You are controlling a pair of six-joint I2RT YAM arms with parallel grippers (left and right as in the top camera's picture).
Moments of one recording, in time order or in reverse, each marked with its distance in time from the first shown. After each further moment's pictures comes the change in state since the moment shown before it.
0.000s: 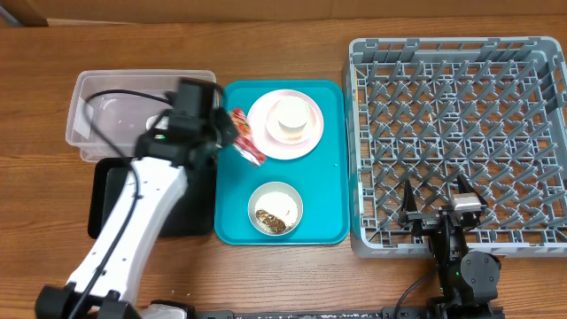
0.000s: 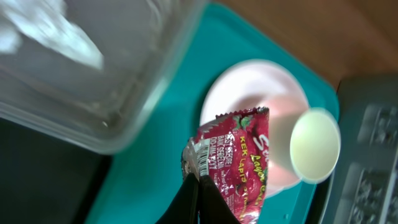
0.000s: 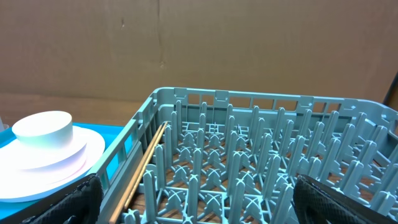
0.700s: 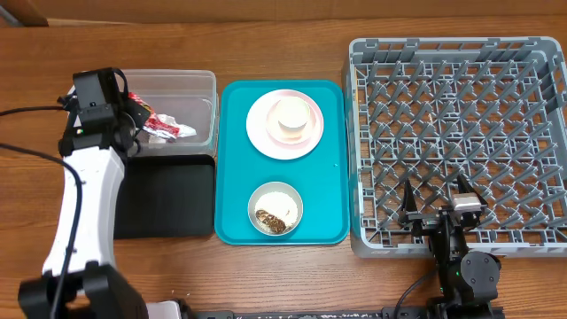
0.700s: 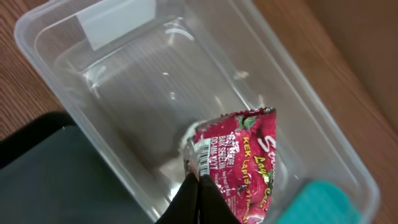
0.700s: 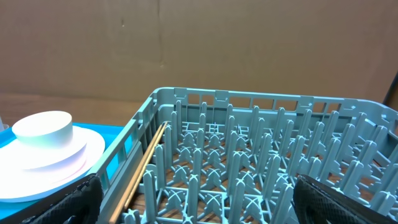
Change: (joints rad) left arm 0.418 0.077 0.041 0.092 -0.161 0.017; right arm 0.000 0.000 0.000 0.000 0.000 -0.001
